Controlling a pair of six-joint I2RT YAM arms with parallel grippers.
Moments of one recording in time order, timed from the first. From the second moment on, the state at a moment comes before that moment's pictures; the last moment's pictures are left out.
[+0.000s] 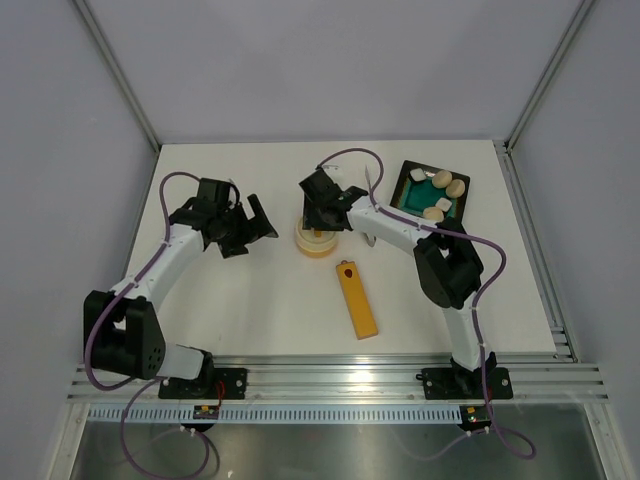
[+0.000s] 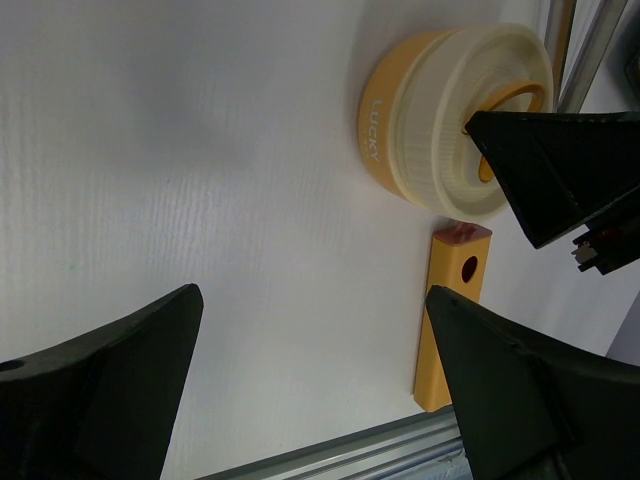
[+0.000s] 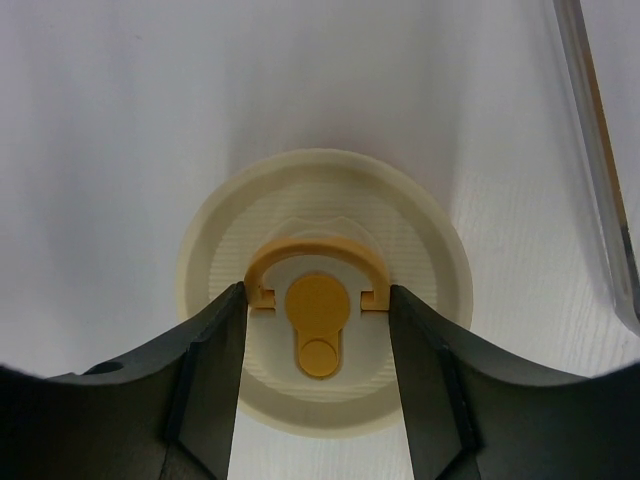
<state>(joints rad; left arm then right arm) -0.20 1.37 1.04 -0.62 0.22 -0.63 0.75 2.12 1.73 -0.55 0.26 0.66</state>
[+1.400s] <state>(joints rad) -0.19 1.71 1.07 -0.34 0.44 -0.92 0.76 2.10 1.62 -0.30 0.31 0.61</state>
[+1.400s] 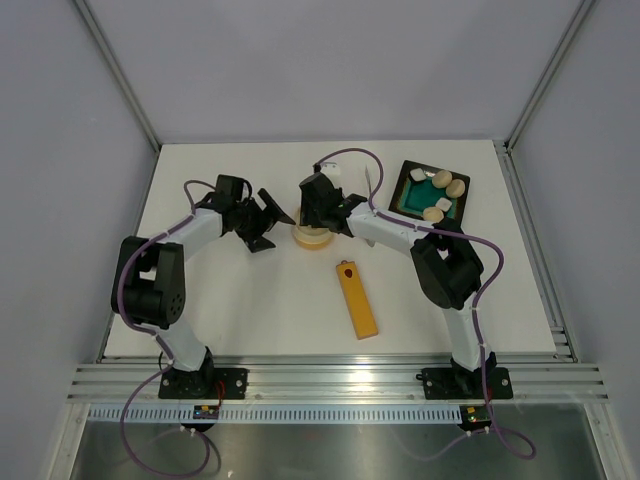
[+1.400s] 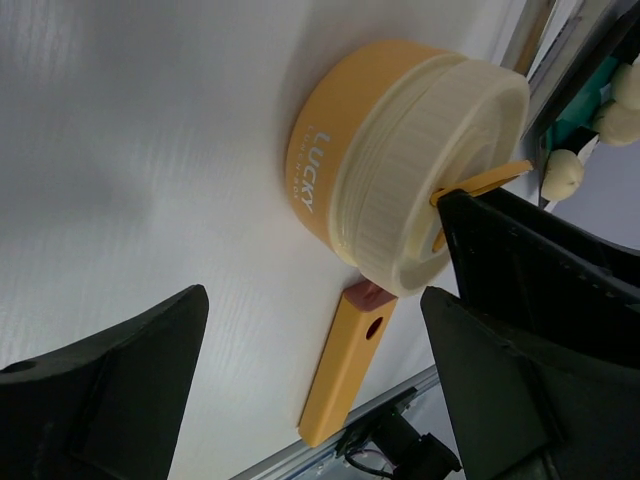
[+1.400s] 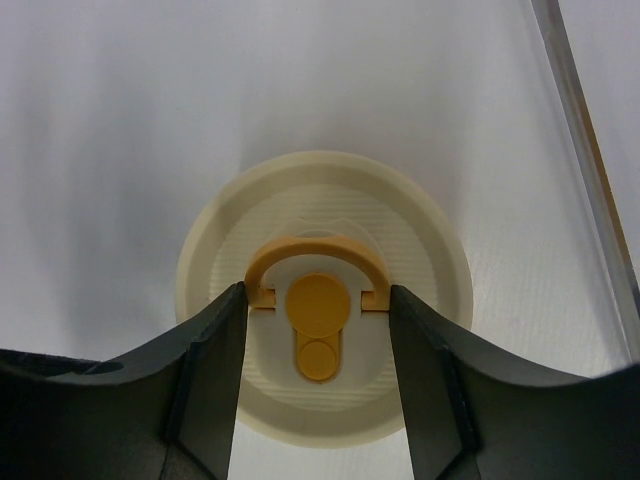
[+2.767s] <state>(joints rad) -0.19 1.88 1.20 -0.38 0.43 -0.93 0.77 2.05 1.56 -0.28 0.26 0.53</state>
